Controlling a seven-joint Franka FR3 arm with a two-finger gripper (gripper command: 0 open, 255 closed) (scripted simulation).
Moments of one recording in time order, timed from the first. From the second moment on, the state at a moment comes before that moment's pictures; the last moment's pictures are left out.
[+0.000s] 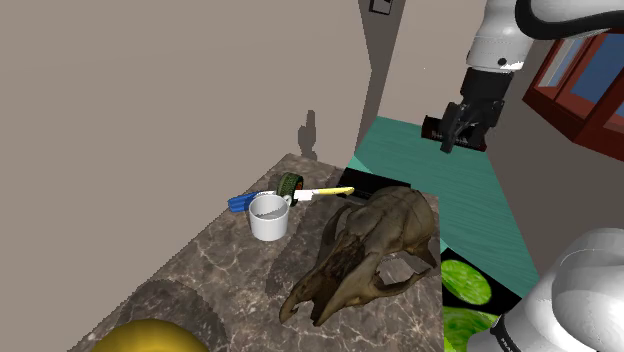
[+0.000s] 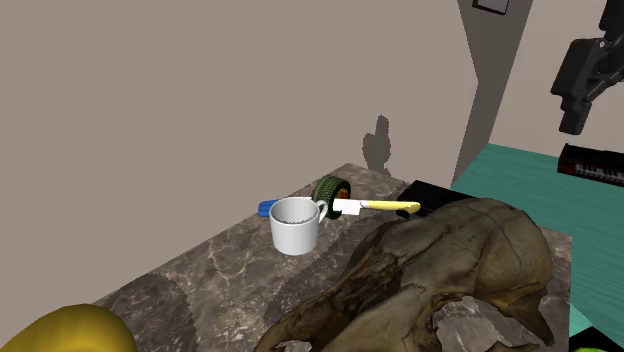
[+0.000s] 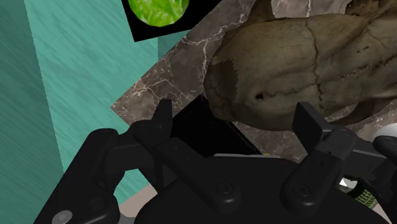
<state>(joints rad) -0.01 -0.77 -0.07 -2.35 -0.07 1.53 0.17</state>
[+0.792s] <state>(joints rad) 0.05 -0.57 0.09 -2.37 0.03 1.75 0.36</state>
